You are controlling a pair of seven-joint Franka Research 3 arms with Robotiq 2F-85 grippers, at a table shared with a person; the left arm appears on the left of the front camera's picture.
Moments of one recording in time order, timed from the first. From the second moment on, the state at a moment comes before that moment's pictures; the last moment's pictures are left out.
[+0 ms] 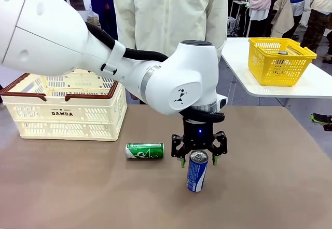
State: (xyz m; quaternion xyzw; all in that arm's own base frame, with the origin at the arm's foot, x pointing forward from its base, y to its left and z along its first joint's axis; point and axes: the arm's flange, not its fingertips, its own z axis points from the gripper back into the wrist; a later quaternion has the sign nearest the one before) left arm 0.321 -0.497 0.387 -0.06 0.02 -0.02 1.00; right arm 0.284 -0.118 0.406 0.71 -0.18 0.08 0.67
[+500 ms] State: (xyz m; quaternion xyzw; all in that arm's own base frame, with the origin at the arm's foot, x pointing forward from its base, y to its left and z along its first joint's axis) left arm 0.323 -0.500 0.386 -0.04 0.03 -0.02 1.00; right arm 0.284 -0.118 0.406 0.71 -0.18 0.08 0.67
